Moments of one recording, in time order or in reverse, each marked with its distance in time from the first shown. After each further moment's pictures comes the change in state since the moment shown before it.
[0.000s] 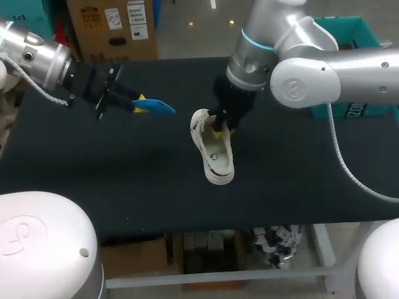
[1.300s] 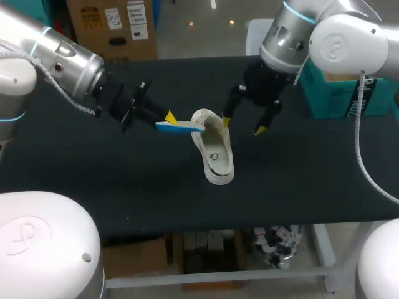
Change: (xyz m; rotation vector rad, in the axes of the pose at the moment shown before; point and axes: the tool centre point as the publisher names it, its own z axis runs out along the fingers) left arm 0.010 -0.054 0.063 0.116 0.087 0.201; right arm -0.002 -0.052 -0.076 0.112 0.175 0.388
